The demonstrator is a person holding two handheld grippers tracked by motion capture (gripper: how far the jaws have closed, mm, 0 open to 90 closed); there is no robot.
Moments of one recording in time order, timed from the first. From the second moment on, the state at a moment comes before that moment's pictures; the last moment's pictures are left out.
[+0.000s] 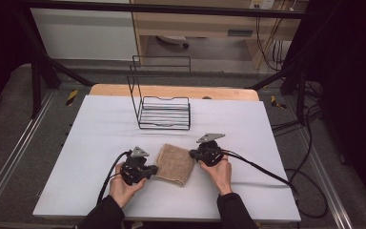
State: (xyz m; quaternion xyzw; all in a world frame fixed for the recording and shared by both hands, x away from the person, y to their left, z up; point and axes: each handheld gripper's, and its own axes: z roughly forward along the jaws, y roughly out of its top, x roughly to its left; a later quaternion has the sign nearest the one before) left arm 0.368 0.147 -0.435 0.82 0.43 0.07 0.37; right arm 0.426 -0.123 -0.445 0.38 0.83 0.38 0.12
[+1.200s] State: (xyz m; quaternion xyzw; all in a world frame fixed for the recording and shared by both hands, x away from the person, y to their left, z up) left arm 0.467 0.116 -0.439 0.84 0.42 0.08 0.34; right arm 0.371 -0.183 -0.436 0.42 0.79 0.44 0.11
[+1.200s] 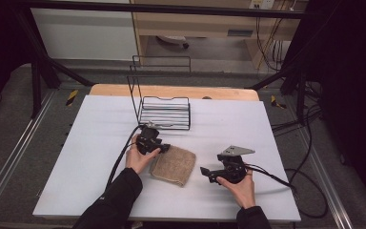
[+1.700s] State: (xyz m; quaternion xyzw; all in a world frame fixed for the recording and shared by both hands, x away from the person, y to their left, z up) left arm 0.464 0.109 -0.442 0.84 0.41 0.07 0.34; right arm 0.378 -0.177 -0.436 0.43 0.78 0.44 0.10
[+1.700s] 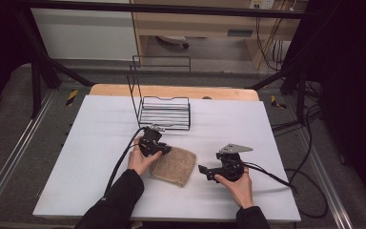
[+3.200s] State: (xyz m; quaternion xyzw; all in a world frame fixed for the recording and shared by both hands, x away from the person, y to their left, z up) left arm 0.464 0.110 -0.442 0.85 0.39 0.06 0.34; right arm 0.417 -0.126 -0.452 0.52 0.75 0.39 0.06
